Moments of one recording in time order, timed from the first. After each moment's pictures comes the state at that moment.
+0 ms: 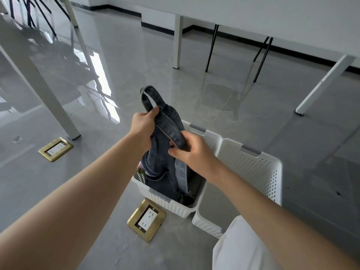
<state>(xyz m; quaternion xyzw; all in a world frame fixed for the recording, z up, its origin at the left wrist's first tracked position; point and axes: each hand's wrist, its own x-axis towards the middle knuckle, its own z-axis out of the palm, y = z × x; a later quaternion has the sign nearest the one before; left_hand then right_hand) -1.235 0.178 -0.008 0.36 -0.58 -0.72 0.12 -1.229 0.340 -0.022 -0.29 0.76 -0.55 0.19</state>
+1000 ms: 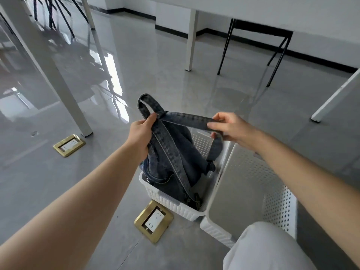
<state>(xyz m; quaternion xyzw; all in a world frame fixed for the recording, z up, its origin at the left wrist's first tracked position) -1.208 0.149 -0.027 0.36 -0.55 -0.74 0.12 -1.339 0.361 -0.015 -0.21 0.78 -0.52 0.28</state>
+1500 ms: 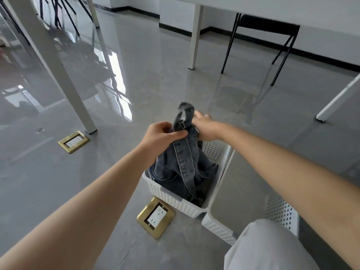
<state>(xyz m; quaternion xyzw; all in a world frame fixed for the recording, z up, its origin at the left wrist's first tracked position) -1.192 0.176 -0.029 0.24 -0.74 -0.62 0.06 -1.342 0.289 -0.044 -0.41 0.89 -0.05 0.19</state>
